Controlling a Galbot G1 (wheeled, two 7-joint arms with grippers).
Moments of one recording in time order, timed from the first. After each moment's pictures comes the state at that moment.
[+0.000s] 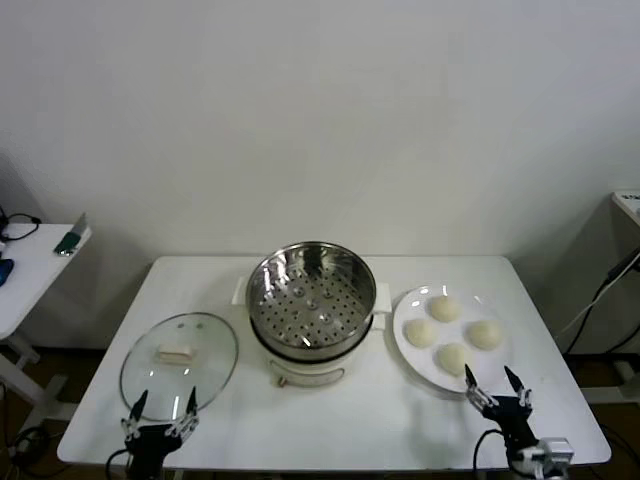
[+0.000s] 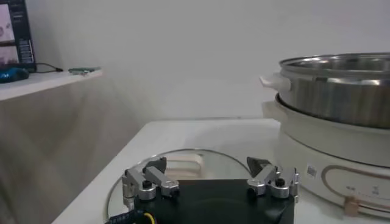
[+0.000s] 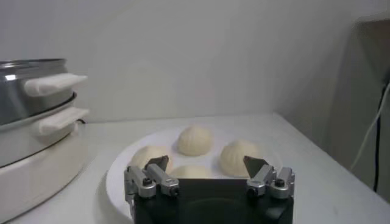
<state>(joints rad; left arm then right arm) 1.81 -1.50 -0.70 -2.05 -0.11 0.01 0.00 -1.57 1.14 0.62 1.86 0.44 -0.07 0.05</state>
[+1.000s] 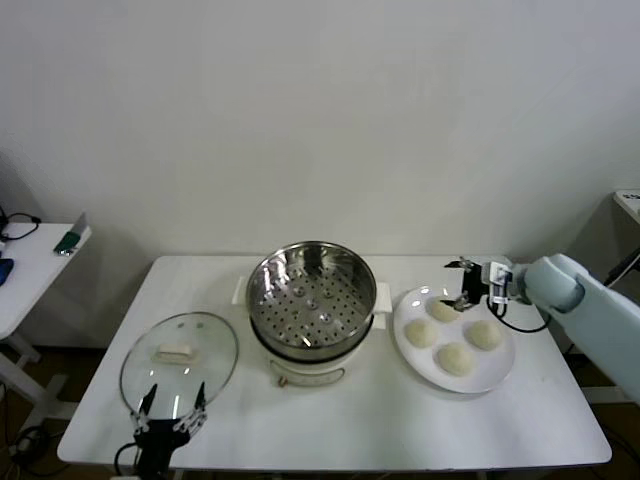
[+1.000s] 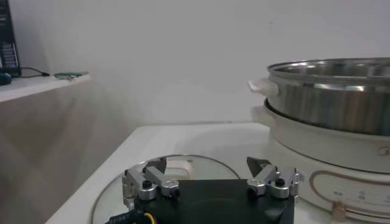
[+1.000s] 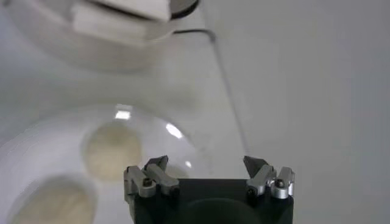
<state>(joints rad) 1.80 -1.49 -0.68 -2.05 -0.11 0.01 0.01 -0.15 0.62 -0.54 1.26 0.06 -0.13 -0.83</state>
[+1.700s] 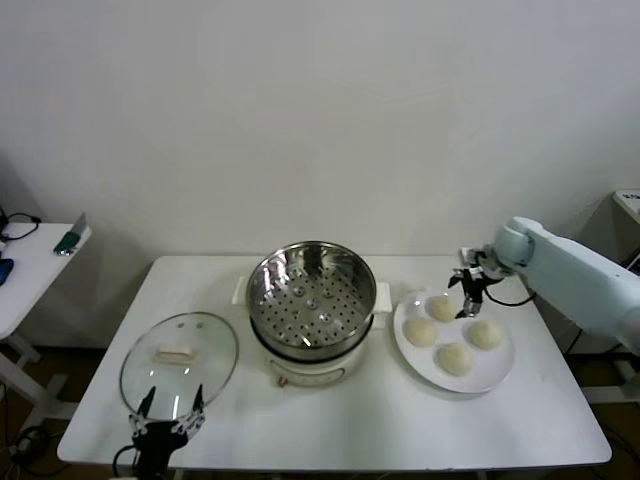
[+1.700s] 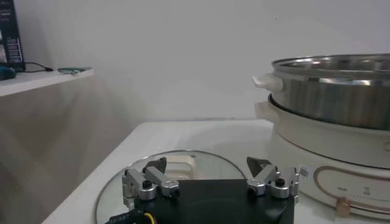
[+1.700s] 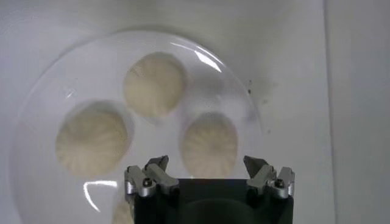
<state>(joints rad) 1.79 -1.50 -0.69 -2.03 -0.11 0.00 0.01 0.15 0.88 -0.99 0.82 0.08 -0.09 -1.04</state>
